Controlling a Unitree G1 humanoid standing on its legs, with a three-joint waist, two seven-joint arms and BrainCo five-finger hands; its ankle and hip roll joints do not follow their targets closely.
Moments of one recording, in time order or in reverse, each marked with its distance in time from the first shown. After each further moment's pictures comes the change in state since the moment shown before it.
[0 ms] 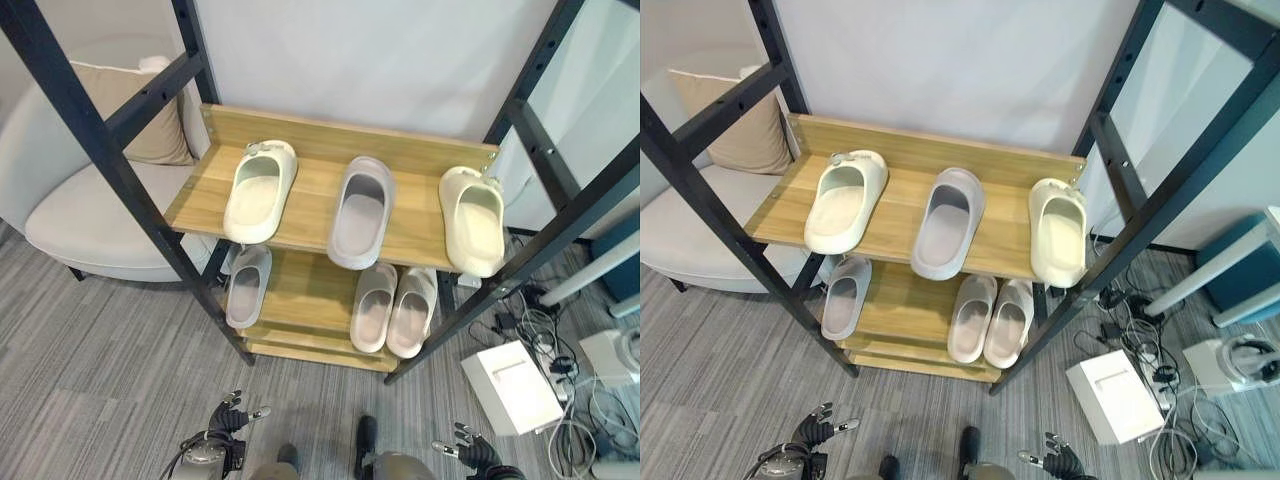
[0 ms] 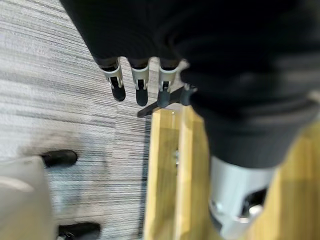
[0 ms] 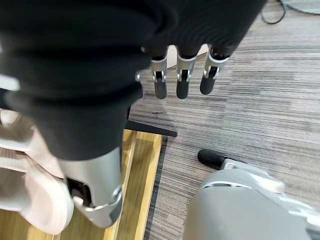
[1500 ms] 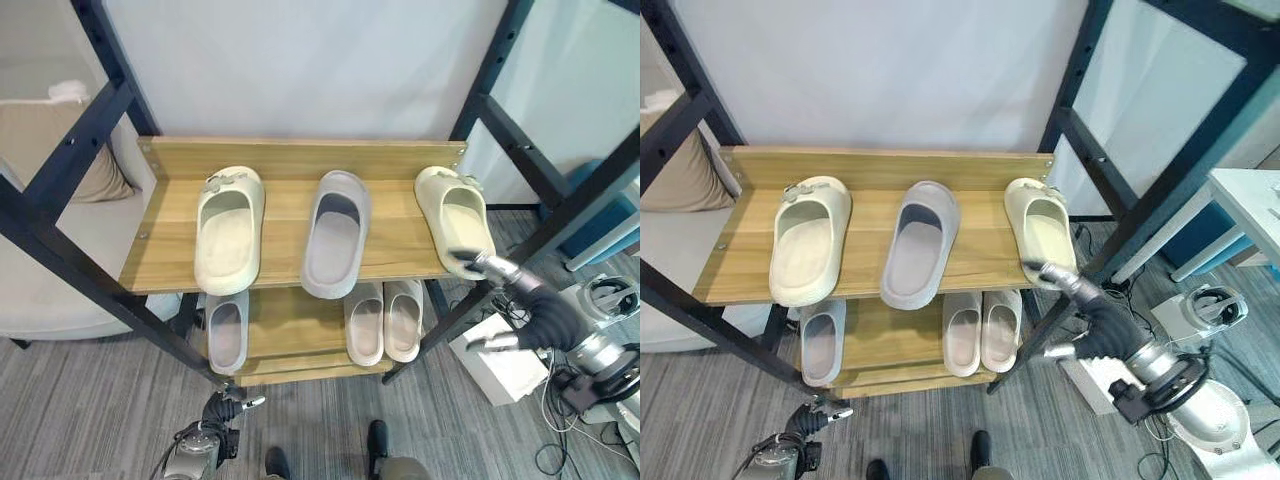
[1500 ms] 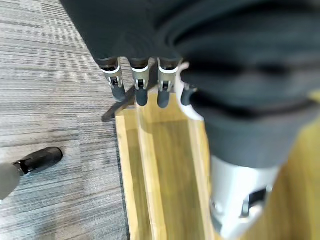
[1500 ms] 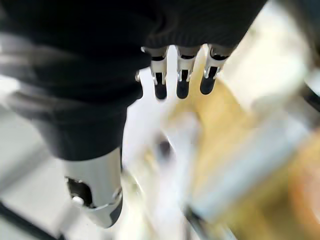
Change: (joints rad) left arm 0.033 -0.008 0.078 -0.007 0.062 -0.008 -0.021; right arm 0.129 -0.435 -0.371 -1.435 0.094 -0.106 0.242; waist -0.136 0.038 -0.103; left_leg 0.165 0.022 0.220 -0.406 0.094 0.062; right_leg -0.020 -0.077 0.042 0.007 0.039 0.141
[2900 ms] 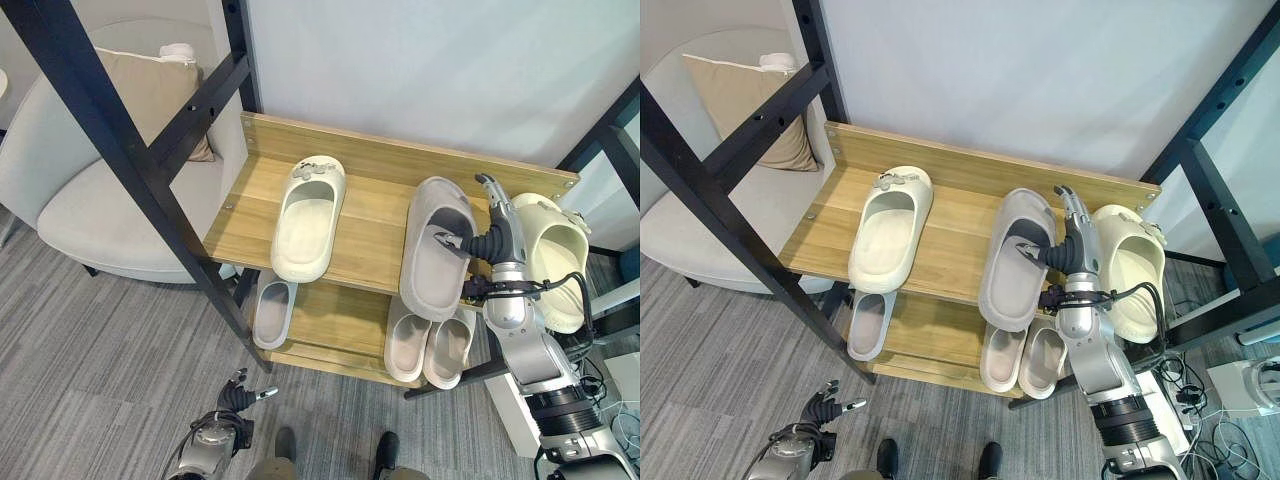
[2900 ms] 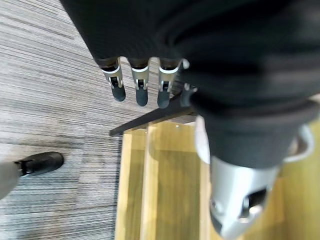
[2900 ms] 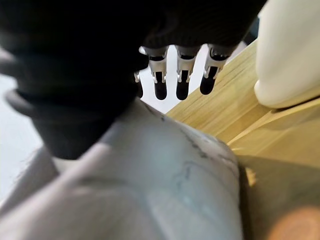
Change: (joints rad) left arm -0.044 0.013 -0.075 -0.087 -0.001 0.021 0.090; right arm -0.575 0.344 0.295 0.622 -0.748 0.204 -0.607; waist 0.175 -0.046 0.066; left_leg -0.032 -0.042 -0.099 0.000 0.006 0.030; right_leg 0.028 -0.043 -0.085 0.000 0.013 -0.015
